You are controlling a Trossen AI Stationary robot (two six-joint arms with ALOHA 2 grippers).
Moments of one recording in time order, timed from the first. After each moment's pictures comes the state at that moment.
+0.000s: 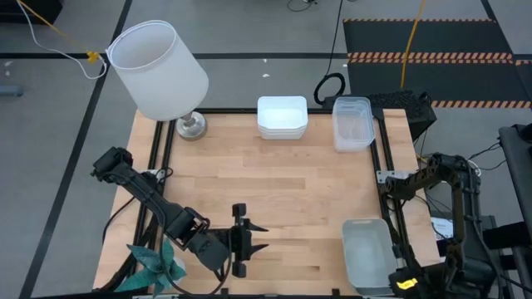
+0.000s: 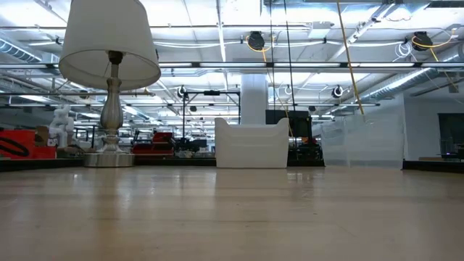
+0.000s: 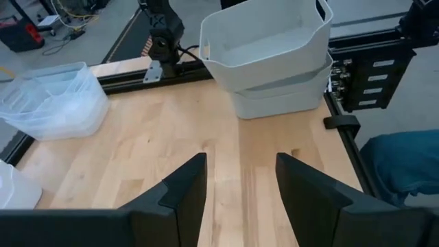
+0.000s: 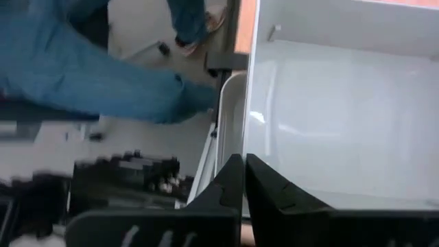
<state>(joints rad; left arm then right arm) -0.64 1.69 1.47 -0.35 -0.64 -0.18 1.37 1.58 1.63 -1.33 0.27 1.23</state>
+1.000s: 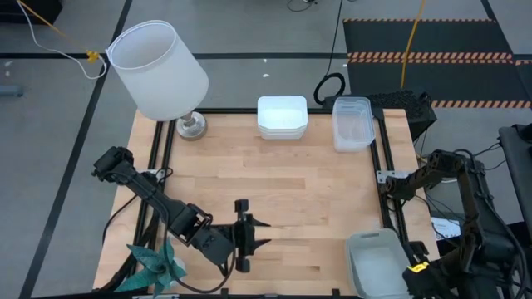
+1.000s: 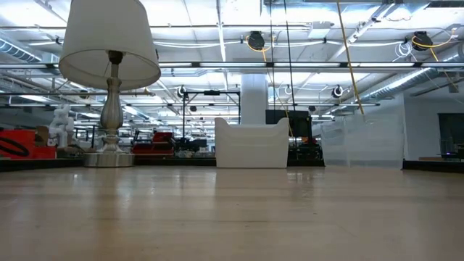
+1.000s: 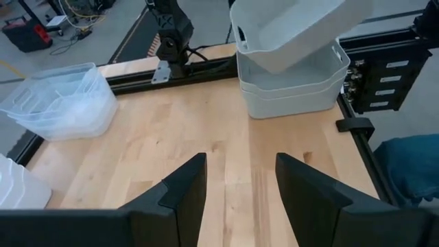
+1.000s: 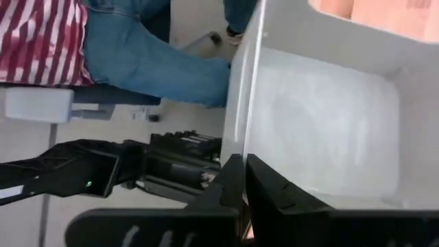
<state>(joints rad) -0.61 1.69 1.47 -0.34 -0.63 -0.16 1.31 1.54 1.86 -1.42 0.13 1.16</state>
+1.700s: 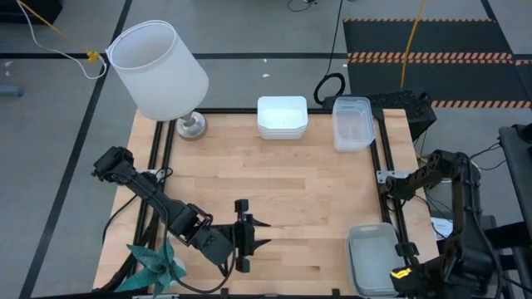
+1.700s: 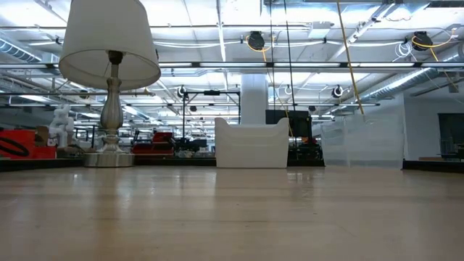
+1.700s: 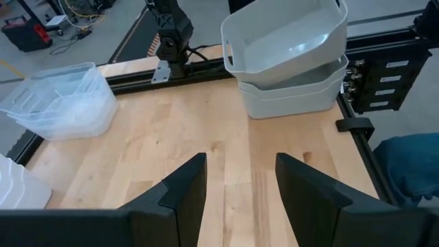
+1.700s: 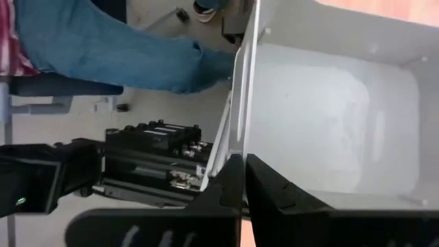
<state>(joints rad) -0.61 1.69 1.47 -0.34 -0.63 -0.16 1.30 1.54 1.65 -1.34 0.08 1.21</state>
